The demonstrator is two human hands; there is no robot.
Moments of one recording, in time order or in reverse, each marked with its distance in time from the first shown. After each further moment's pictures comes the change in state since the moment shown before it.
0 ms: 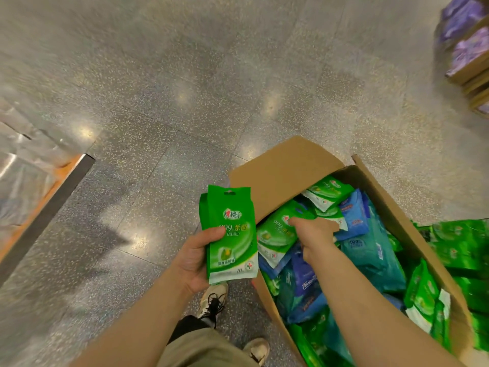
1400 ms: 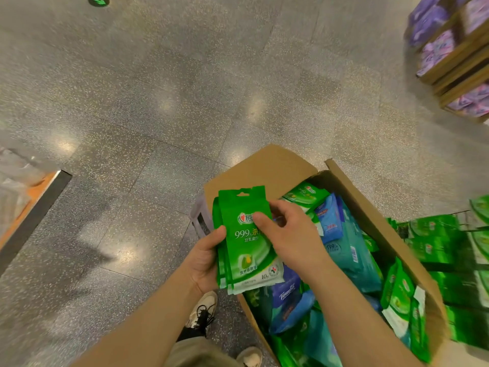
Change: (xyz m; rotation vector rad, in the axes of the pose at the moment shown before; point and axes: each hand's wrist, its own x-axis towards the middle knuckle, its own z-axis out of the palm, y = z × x) left_hand 0.053 -0.021 0.038 -0.030 -0.325 -0.059; right_hand -0.071 -0.041 -0.050 -0.298 -0.383 -0.750
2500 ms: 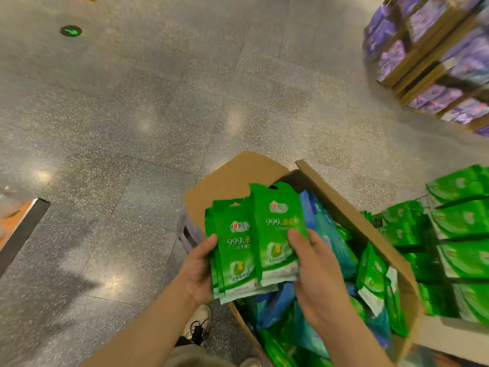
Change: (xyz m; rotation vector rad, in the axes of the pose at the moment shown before) left_hand -0.008 -0.028 0.025 -0.059 0.018 -0.076; right_hand -0.088 0.011 -0.030 0.810 0.249 0.304
